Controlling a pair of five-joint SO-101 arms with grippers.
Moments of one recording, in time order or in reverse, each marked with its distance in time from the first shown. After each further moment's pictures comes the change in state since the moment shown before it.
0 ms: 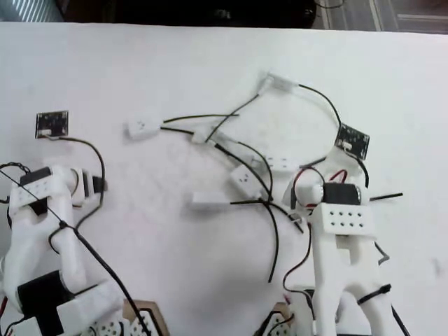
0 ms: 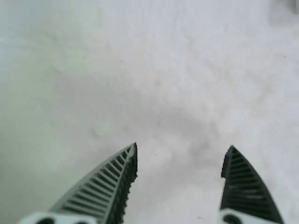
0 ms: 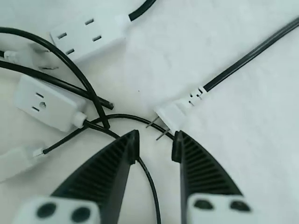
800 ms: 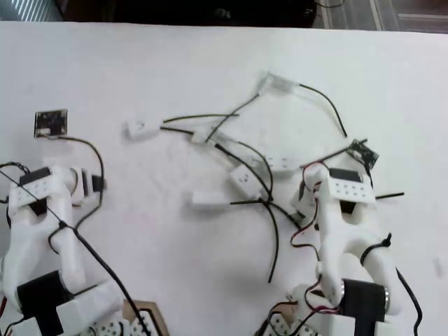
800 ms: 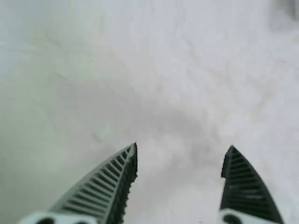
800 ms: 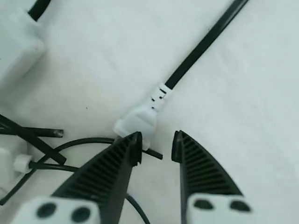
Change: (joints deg) left arm 0.0 0.0 0.0 -1.1 0.0; right arm 6.3 23.4 -2.5 -6.6 -6.2
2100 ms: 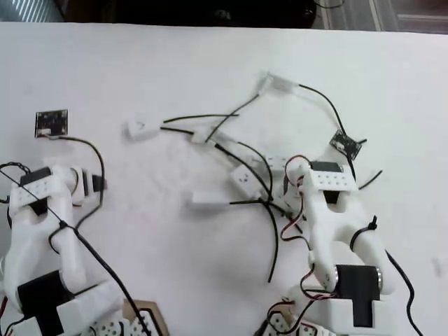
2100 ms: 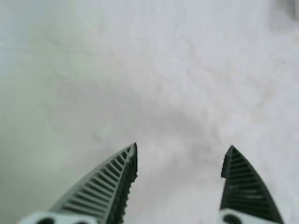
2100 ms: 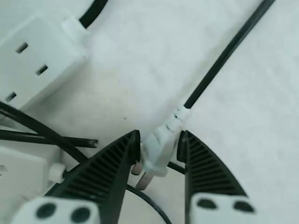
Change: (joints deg) left arm 0.0 0.0 0.0 0.0 0.0; right arm -6.6 5.2 -3.4 -4.6 -5.1
